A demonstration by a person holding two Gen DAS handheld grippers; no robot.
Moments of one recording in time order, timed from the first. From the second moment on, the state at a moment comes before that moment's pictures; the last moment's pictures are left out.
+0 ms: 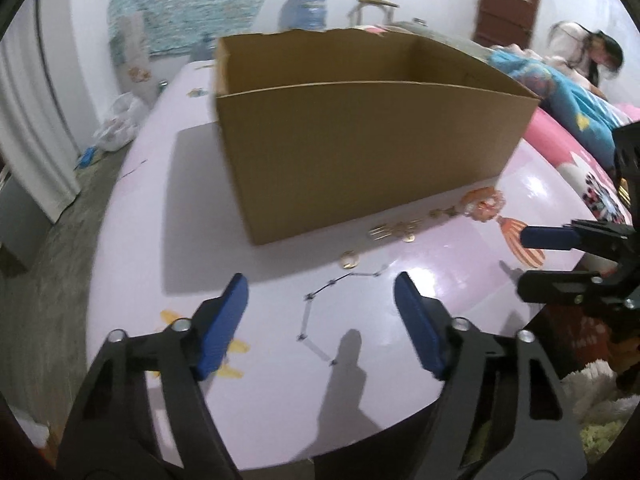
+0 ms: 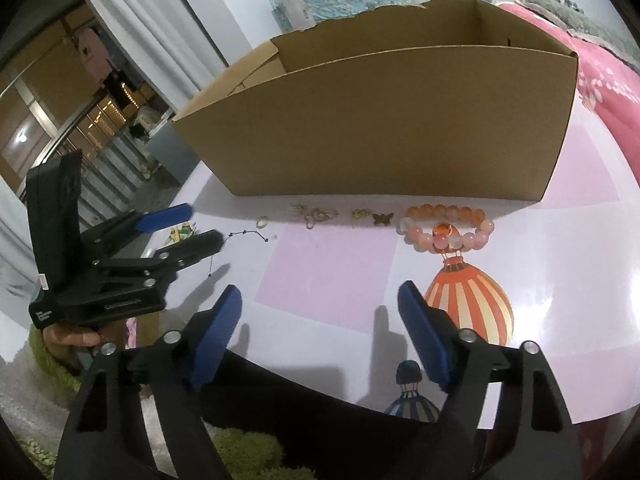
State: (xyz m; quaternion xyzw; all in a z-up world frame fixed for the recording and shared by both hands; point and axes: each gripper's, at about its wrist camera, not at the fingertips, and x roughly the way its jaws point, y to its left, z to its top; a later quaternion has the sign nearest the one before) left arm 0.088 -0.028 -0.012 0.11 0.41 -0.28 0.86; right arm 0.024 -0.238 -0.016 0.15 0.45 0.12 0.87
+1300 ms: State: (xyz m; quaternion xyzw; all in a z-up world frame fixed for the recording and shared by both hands) left arm 0.113 -0.065 -0.030 0.19 0.43 -0.34 0.82; right arm 0.018 -0.254 -0.015 0.15 0.44 0.12 0.87
